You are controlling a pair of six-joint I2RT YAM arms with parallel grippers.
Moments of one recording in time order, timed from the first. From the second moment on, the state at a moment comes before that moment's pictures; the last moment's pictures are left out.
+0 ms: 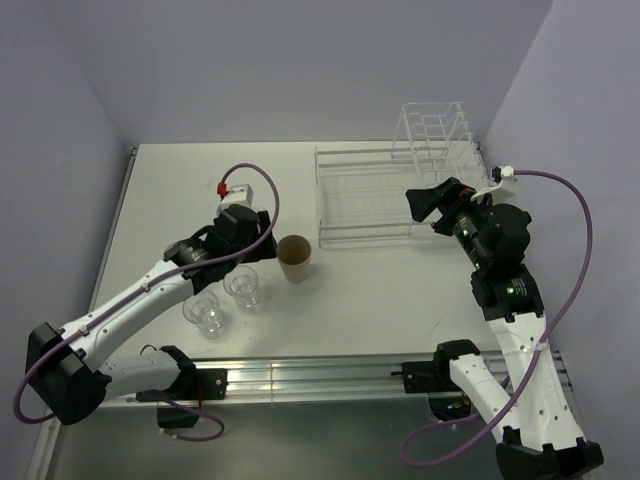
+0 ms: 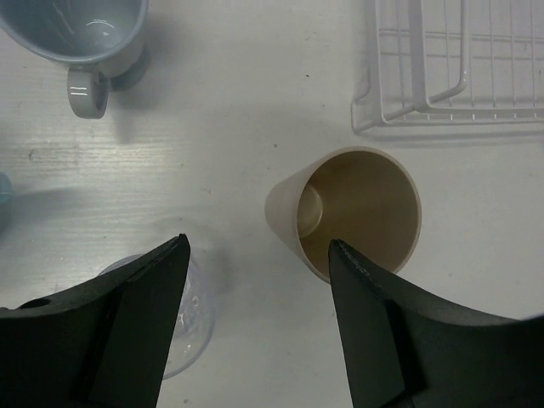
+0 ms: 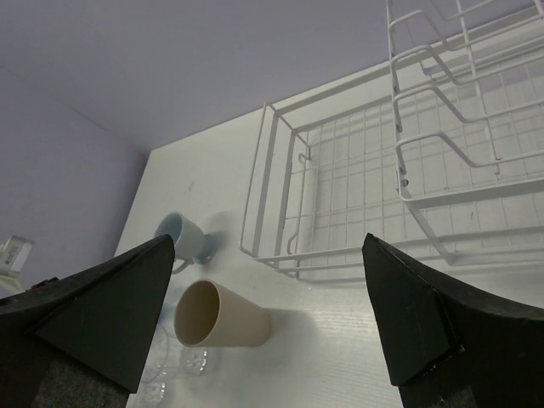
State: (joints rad) left arm -0.71 1.16 0.96 -0.52 -0.34 -0.65; right arm 0.12 0.70 0.93 -0.34 -0.12 0.59
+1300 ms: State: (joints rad) left arm -0.73 1.29 0.96 -0.48 -0.35 -0.65; right arm 0.12 0.72 0.92 -0.34 -0.13 0.59
